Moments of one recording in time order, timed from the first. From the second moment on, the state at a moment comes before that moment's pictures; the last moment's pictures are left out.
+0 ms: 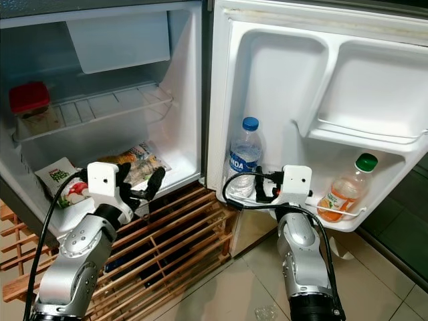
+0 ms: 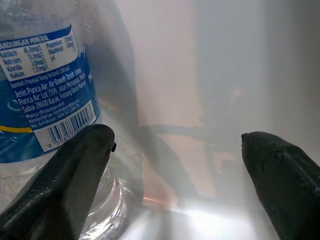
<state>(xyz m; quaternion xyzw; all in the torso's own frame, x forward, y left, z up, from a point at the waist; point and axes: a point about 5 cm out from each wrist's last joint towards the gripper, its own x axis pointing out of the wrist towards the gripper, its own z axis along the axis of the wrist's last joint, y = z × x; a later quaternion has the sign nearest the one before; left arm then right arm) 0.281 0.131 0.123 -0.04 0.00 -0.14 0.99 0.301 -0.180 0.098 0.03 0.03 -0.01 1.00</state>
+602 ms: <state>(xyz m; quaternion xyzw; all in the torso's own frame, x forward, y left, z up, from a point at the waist) 0.285 0.129 0.127 -0.04 0.00 -0.14 0.99 0.303 -0.180 0.102 0.03 0.02 -0.01 1.00</state>
